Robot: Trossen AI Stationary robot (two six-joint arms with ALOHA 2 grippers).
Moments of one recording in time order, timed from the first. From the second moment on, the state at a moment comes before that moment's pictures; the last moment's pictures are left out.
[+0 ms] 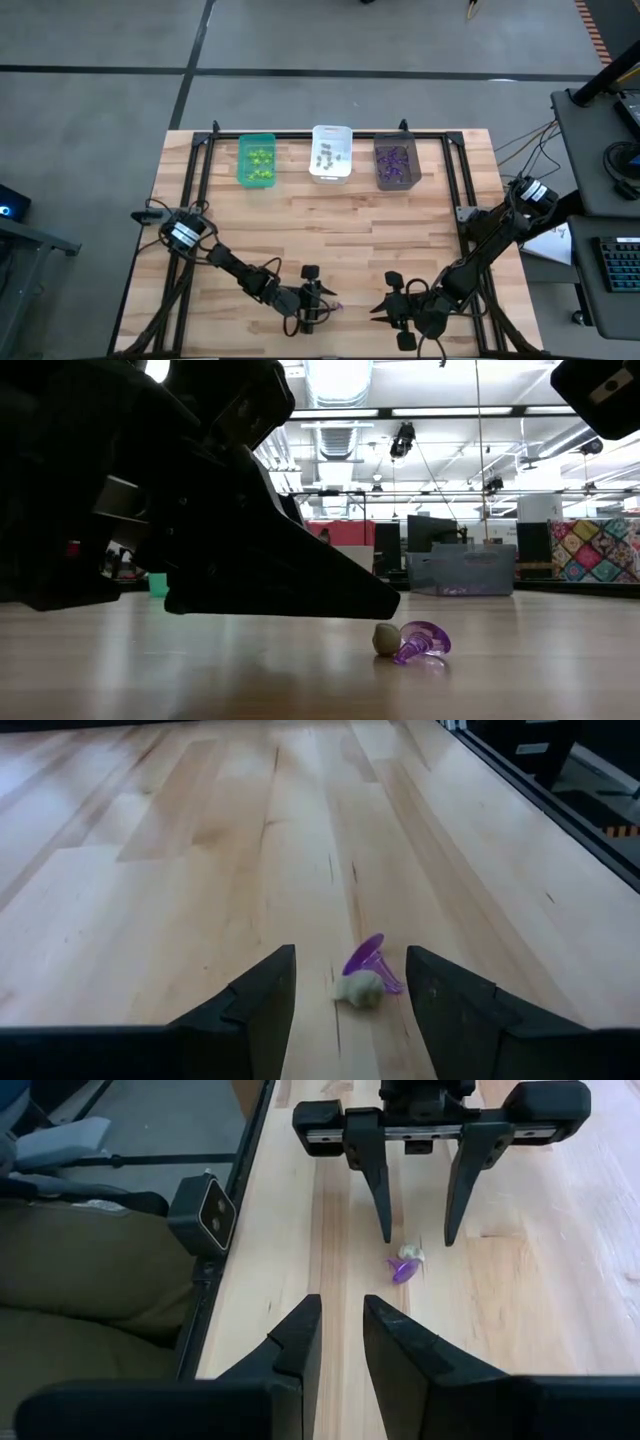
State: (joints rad) left arm -0.57 2.16 0.97 0.78 -0.45 -0.19; right arm 0.83 1.61 0.90 0.02 0.47 0.59
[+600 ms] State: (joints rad) left arm -0.57 2.17 0.97 0.76 -0.45 -0.19; right arm 0.83 1.61 0.90 0.02 0.47 0.59
